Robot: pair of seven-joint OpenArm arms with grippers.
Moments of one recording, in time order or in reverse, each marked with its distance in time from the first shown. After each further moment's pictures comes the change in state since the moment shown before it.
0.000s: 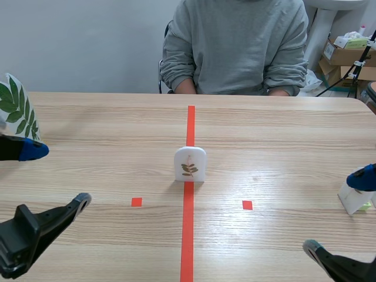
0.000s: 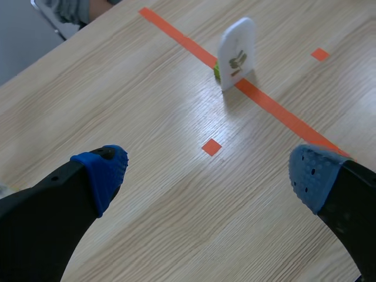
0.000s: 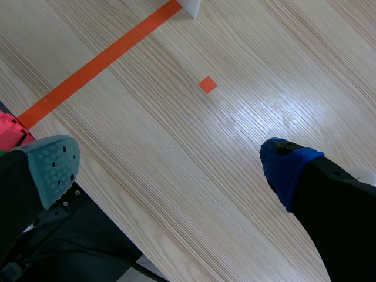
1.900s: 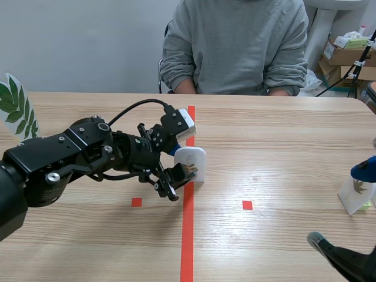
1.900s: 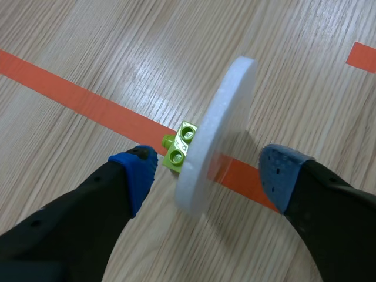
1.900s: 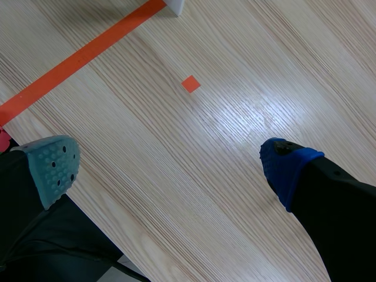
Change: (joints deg) left arm -66.7 20.0 49.2 -69.5 13.6 -1.8 -5.5; right arm 1.6 -0.1 0.0 0.0 -3.2 0.0 1.0
